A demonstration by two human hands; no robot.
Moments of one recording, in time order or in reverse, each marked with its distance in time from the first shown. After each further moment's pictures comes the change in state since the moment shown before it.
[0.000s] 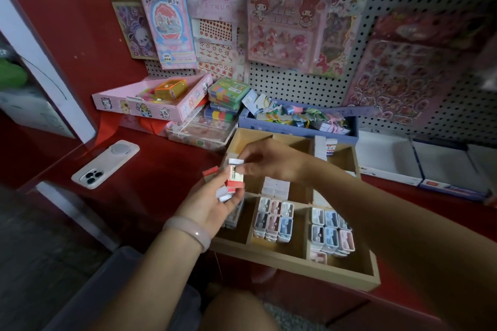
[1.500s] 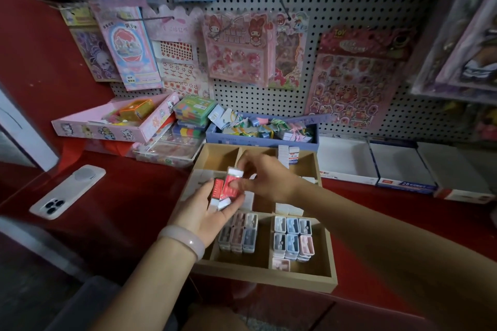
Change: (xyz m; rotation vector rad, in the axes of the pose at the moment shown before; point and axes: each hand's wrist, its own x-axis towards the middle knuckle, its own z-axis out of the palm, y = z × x) left_hand 0.003 -0.028 0.044 -0.069 -0.081 -0.119; right_hand -0.047 0.030 -0.019 -0.116 0.287 -0.025
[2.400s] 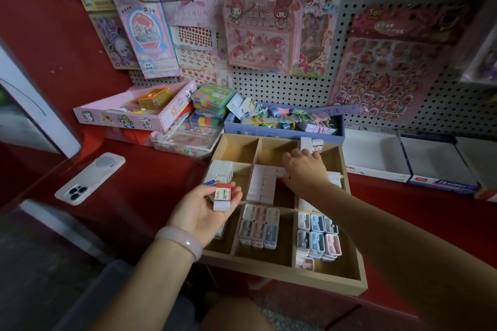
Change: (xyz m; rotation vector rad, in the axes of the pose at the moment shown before) left_hand -0.002 0.020 -0.030 -0.093 0.117 -0.046; right_hand 0.020 0.058 0.017 -0.921 0.039 0.263
